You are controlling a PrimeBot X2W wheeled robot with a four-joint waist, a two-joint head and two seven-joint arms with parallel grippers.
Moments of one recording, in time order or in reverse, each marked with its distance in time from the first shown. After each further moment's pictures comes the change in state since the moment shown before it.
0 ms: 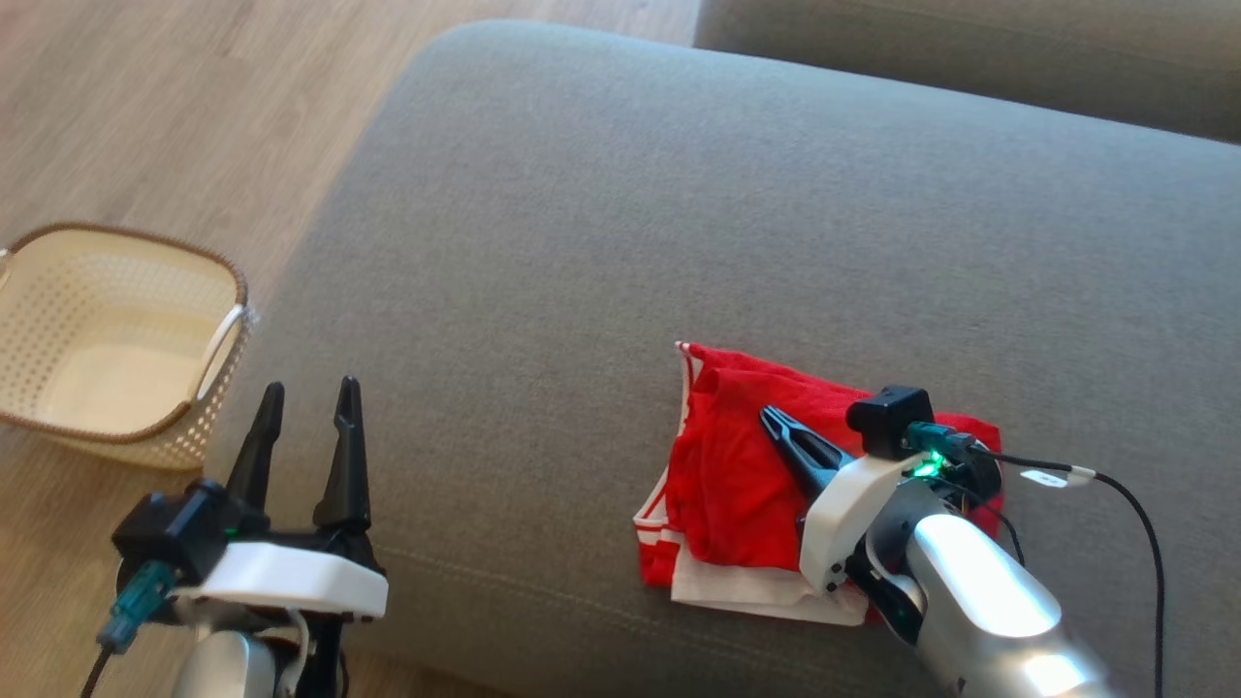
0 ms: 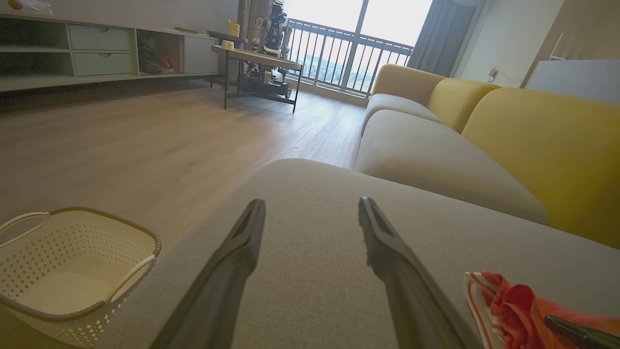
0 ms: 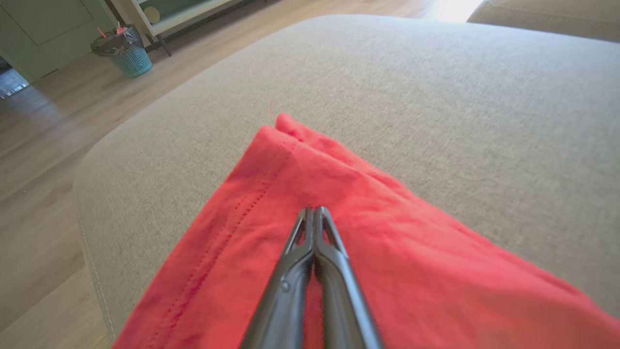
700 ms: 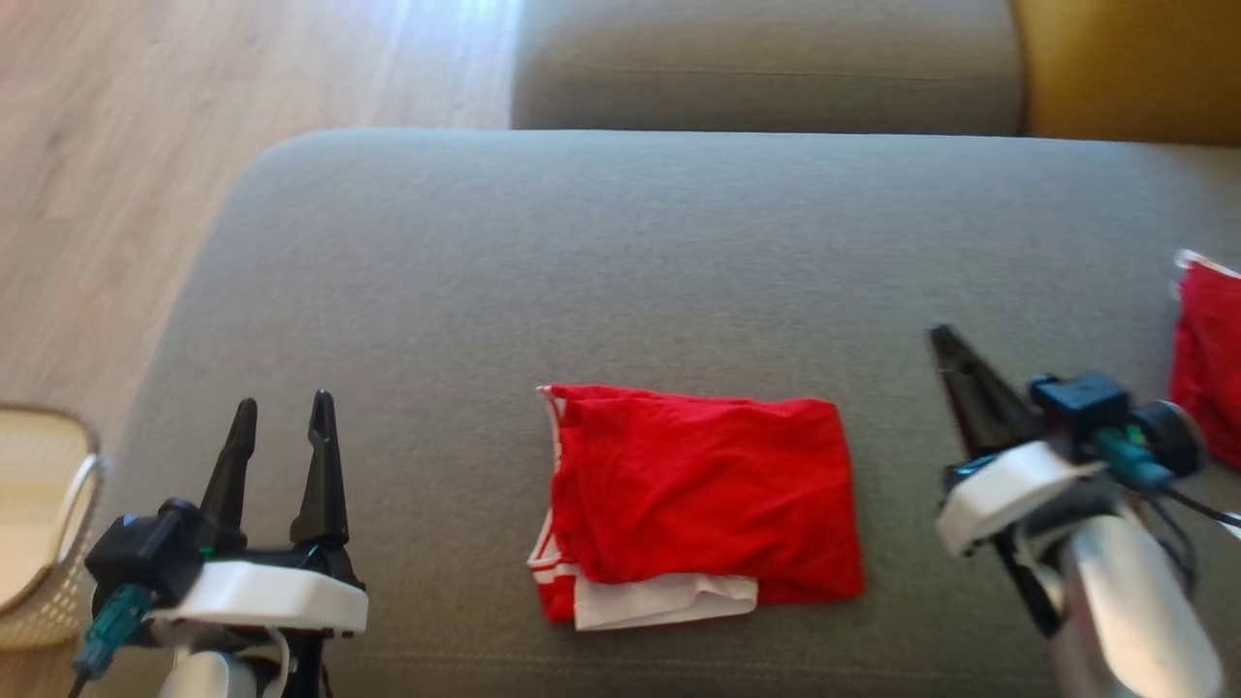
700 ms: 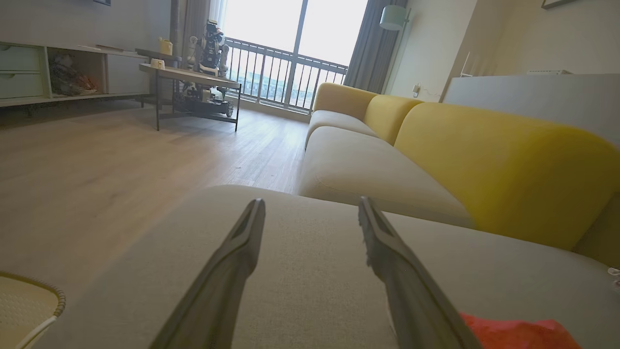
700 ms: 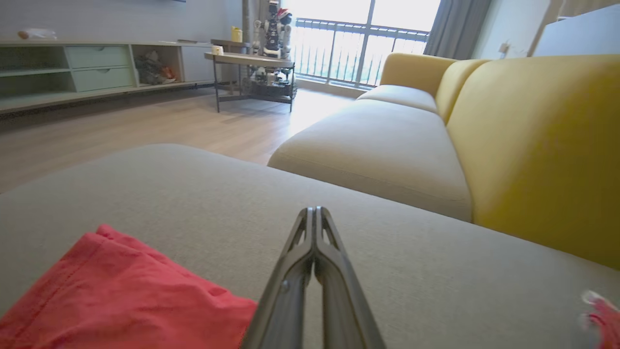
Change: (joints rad) left arm 0.038 -0.001 0.042 -0.032 0.004 0.000 0.000; right arm 0.218 -0.050 -0.385 -0.495 -0.302 0.000 0.004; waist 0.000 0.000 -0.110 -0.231
